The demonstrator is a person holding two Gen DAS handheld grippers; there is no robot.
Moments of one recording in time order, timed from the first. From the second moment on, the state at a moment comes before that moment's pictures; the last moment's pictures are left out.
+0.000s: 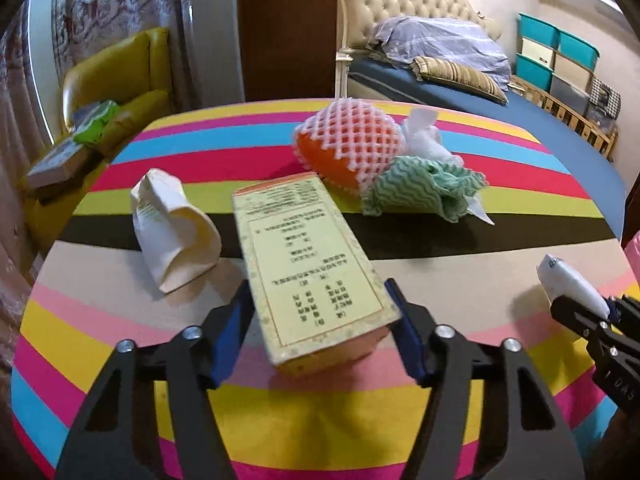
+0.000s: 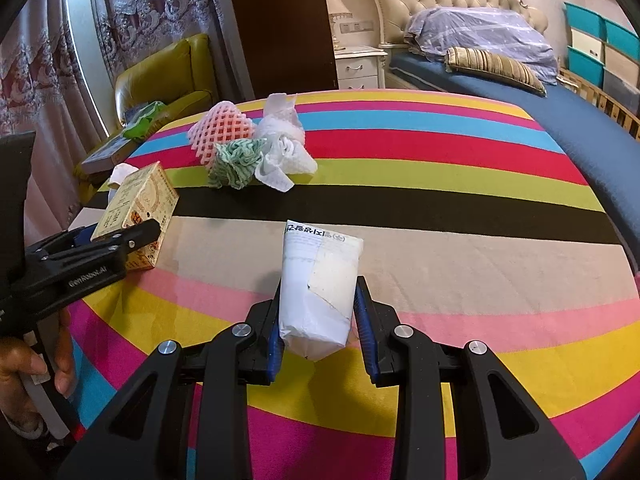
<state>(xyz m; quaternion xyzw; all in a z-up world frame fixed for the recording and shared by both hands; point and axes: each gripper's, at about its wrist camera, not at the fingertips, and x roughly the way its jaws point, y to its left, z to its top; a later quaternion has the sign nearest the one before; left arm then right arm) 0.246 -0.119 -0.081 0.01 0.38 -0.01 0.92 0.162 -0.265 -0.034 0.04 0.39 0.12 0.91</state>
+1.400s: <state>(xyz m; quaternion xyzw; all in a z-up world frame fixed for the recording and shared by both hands) 0.165 -0.276 -0.058 0.11 0.31 -0.20 0.92 0.080 -0.380 -0.023 0.06 0.34 0.03 0.94</state>
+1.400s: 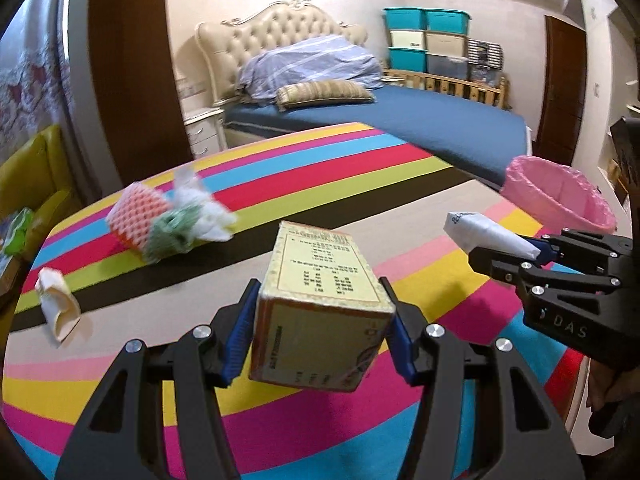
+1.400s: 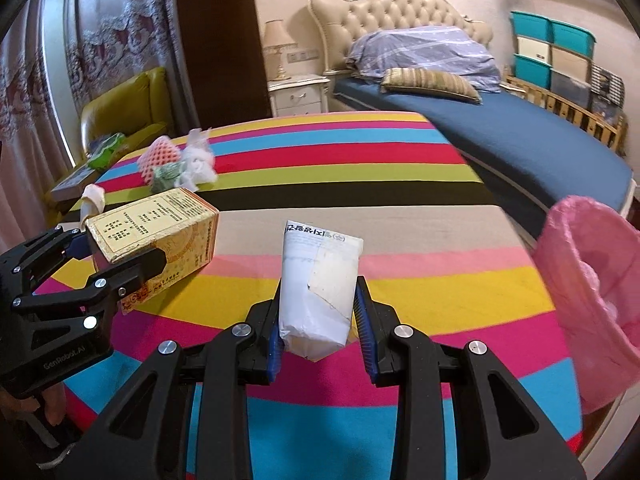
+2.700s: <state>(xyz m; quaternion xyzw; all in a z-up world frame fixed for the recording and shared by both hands) 0.196 -0.599 -0.035 0.13 0.29 -0.46 0.83 0.037 -0.661 -0.041 0.12 0.31 -0.20 0.92</state>
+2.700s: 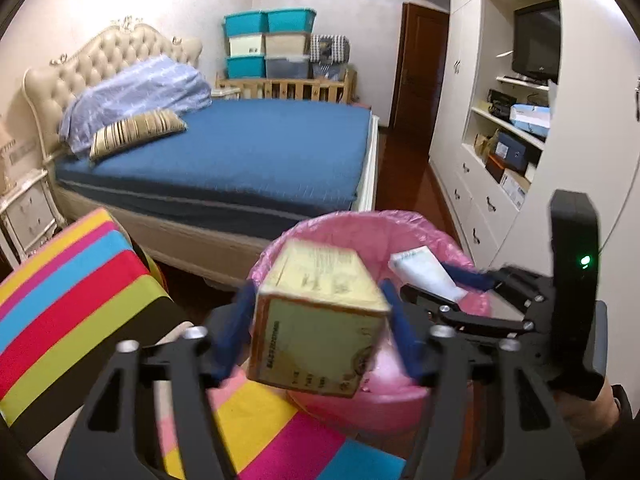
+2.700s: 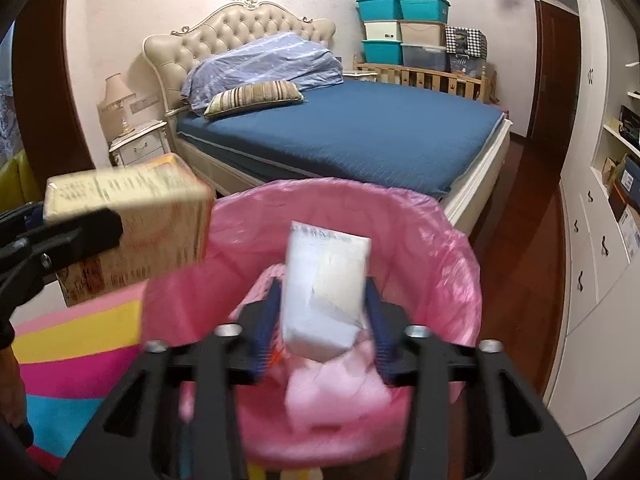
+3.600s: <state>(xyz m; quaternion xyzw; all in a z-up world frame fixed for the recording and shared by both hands) 0.163 -0.289 -0.072 0.17 0.30 -0.23 0.91 0.070 -0.441 -0.006 0.05 0.31 -0.02 0.95</state>
